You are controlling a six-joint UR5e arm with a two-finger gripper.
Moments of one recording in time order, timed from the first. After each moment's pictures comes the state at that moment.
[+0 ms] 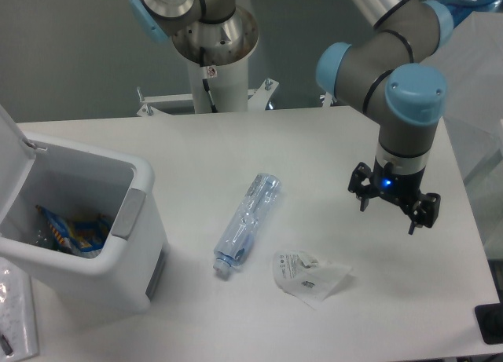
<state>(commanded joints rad) 2.68 -2.00 -1.51 -0.98 1.52 1.31</state>
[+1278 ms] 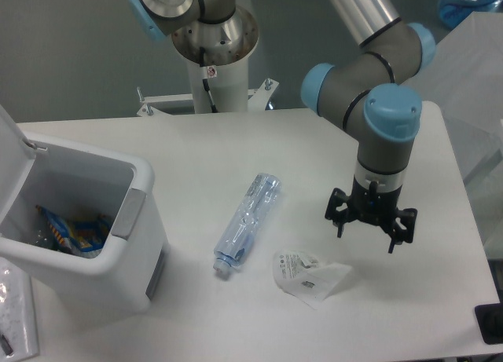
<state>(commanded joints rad) 2.61 -2.08 -1.54 -0.84 1.42 0.88</state>
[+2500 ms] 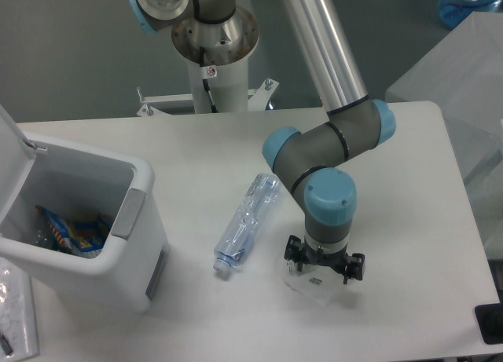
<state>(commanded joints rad) 2.49 -2.23 -1.51 -0.83 1.64 0.85</state>
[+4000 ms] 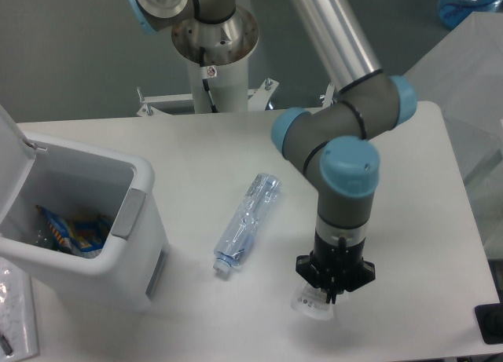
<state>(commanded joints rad) 2.54 -2.09 -1.36 -0.83 1.22 0.53</state>
